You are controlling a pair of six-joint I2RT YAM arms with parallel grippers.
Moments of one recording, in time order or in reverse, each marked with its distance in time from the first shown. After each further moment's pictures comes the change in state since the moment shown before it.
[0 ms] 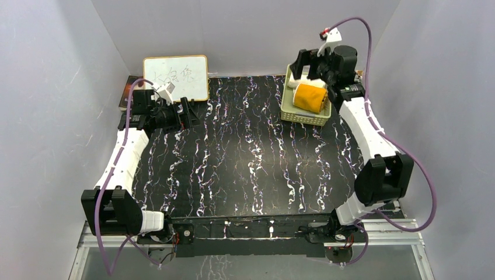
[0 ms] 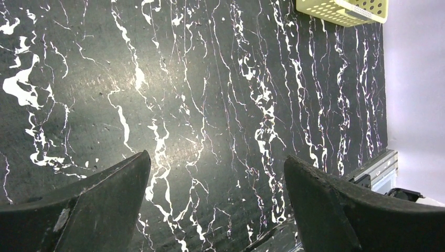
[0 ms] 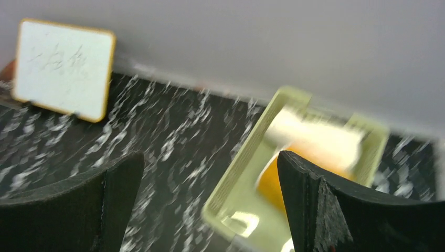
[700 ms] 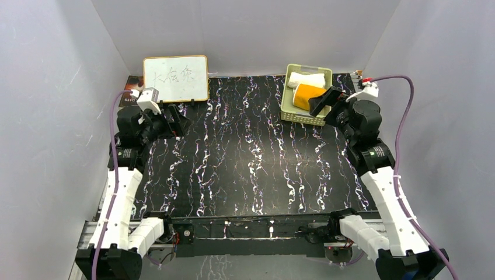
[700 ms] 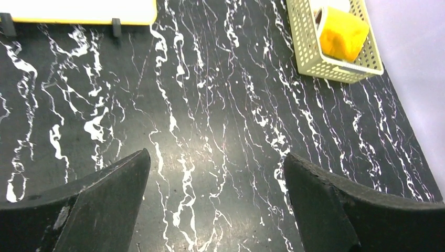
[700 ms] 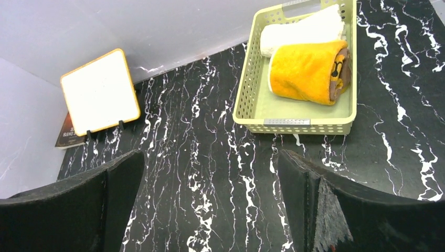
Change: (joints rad) left arm 0.000 -0.370 -0.210 0.208 -0.159 -0.003; right arm 0.067 -0.725 -0.540 -0.252 0.305 0.493
